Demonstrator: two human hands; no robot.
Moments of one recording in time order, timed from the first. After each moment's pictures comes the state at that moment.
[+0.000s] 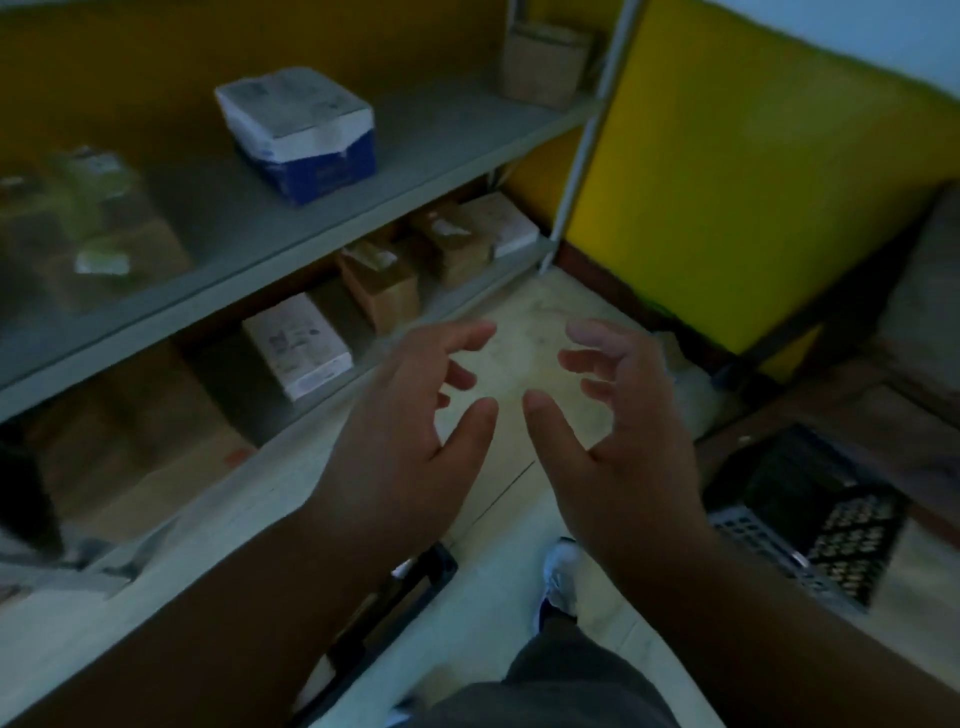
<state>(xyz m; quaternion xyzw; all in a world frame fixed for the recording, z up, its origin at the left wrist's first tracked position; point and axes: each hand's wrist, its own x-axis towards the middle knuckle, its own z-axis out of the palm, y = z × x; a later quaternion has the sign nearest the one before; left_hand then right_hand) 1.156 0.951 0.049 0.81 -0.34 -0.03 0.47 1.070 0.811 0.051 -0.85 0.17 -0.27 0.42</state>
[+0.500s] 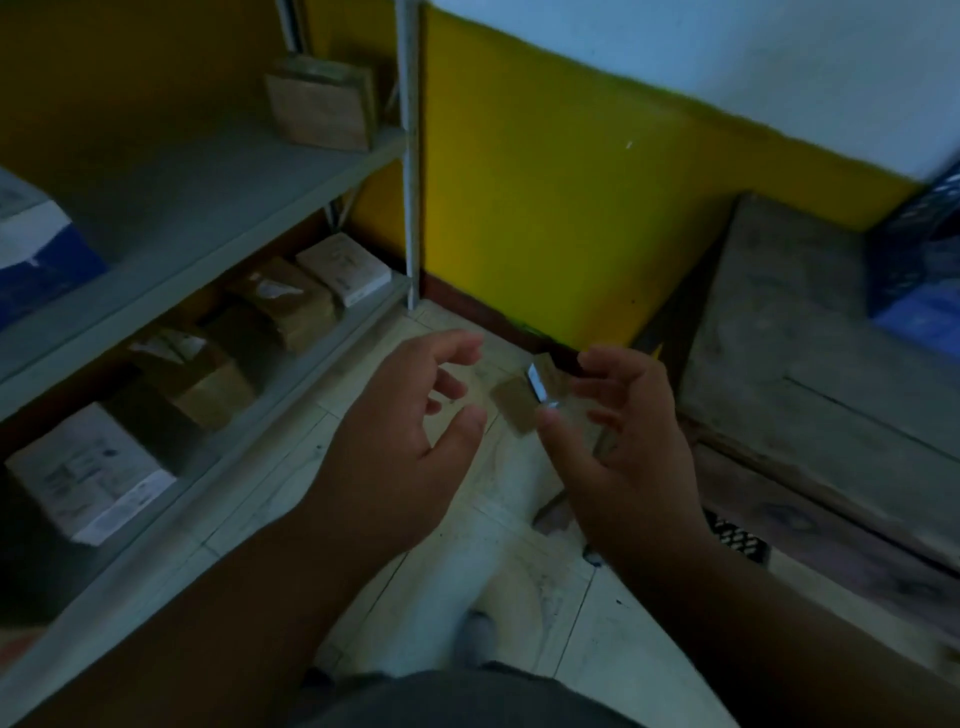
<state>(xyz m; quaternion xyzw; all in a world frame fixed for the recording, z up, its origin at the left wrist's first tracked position) 1.202 0.618 0.051 0.75 -0.43 -0.11 0.50 1.067 0.496 0.052 -0.79 0.32 -0.29 0.43</state>
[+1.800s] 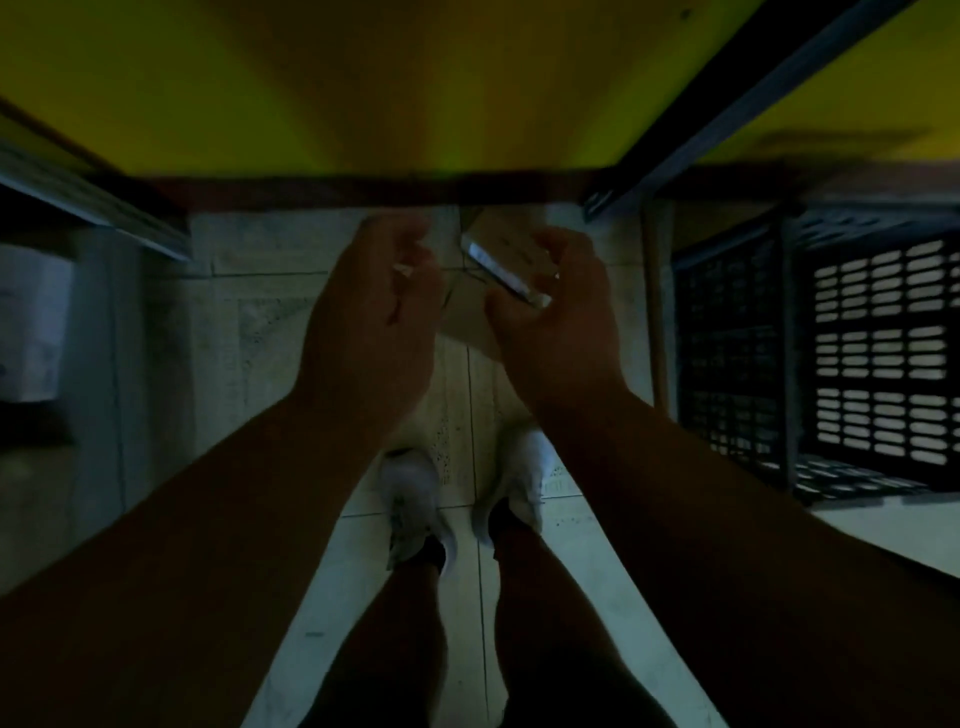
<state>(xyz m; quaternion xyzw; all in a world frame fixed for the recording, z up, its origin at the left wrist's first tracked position) 1.552 0.101 -0.411 0.72 -0.47 -0.36 0.36 1.415 0.072 -0.412 -0.54 0.68 -0.26 0.43</state>
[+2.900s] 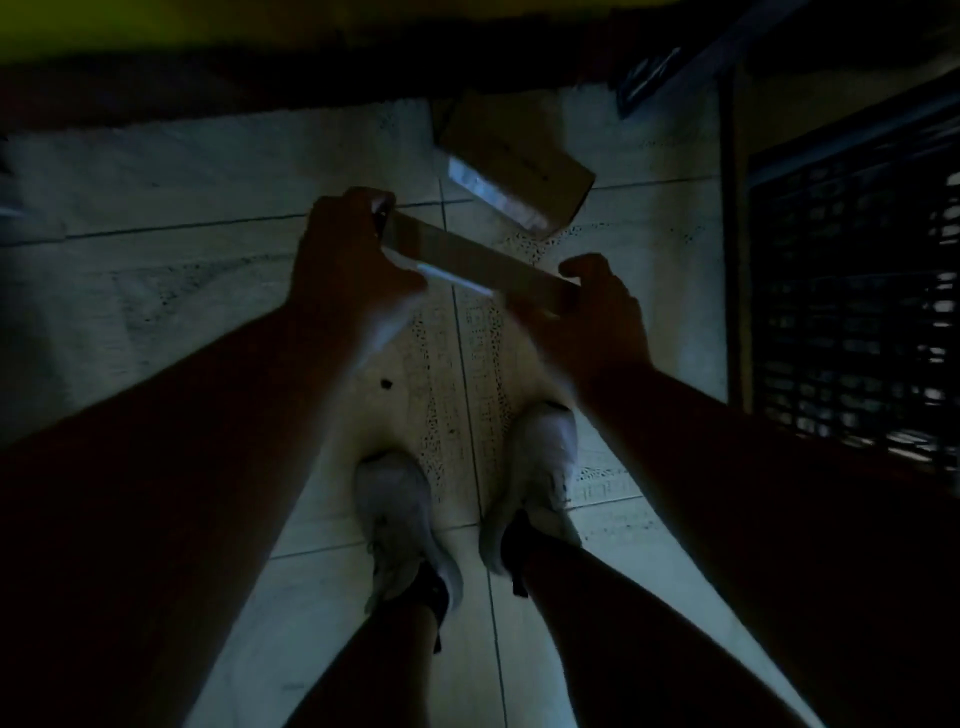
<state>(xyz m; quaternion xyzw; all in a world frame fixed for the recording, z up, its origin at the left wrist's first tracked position) 1.559 0.021 -0.670 0.78 -0.47 -0.39 0.12 1.358 0.036 -0.666 -0.55 0.74 0.00 0.38</state>
